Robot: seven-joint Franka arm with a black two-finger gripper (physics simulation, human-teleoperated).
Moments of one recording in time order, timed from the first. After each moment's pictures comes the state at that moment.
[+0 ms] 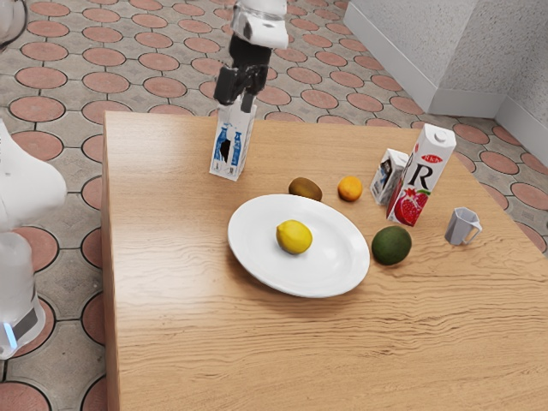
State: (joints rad) arm -1.05 -0.57 0.85 -1.79 0.30 1.35 0.52
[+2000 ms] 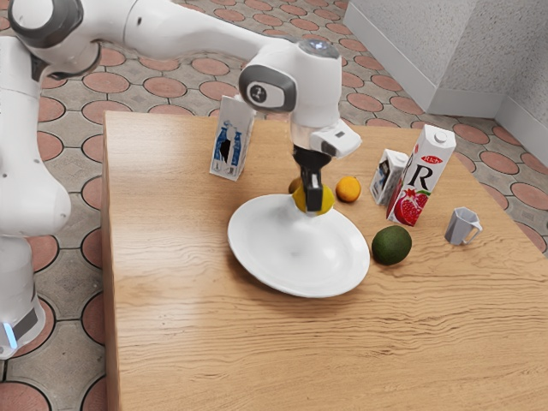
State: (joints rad) arm -1.71 -0.76 1.31 -1.95 0.79 1.88 -0.39
